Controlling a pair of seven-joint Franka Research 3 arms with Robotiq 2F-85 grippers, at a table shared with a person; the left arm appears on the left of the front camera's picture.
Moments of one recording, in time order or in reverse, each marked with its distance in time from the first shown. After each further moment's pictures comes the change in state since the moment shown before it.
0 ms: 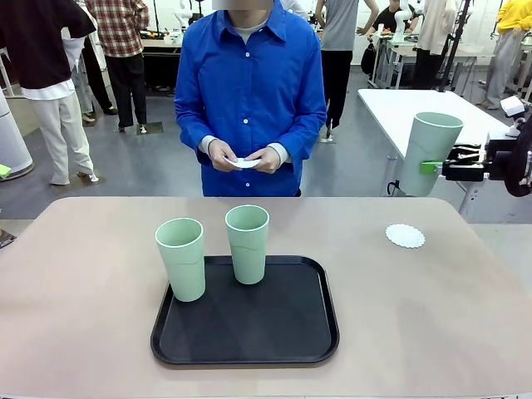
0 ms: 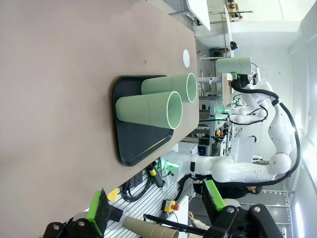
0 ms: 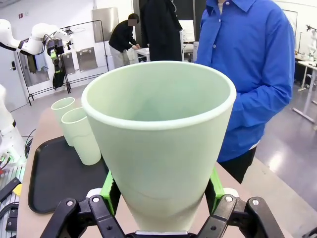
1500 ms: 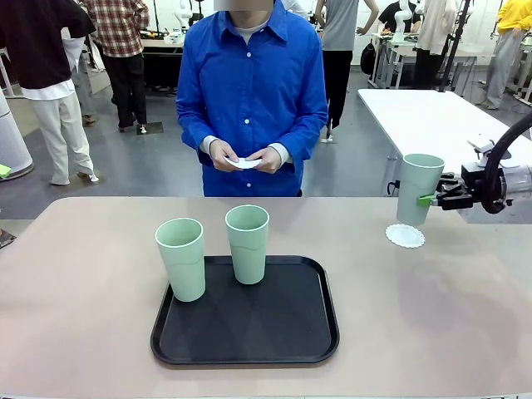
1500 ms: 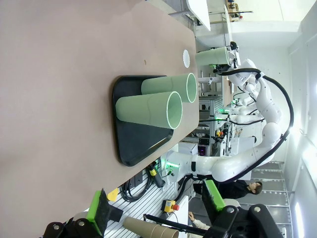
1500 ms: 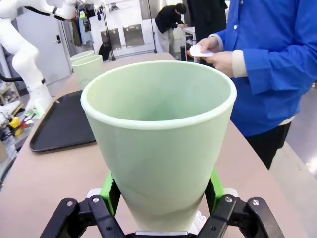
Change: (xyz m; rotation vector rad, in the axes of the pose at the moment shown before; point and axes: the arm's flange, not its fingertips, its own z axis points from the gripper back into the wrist) left arm 0.000 0.000 0.000 0.000 0.000 0.000; right arm -0.095 -0.110 -0.019 0.284 0.084 0.005
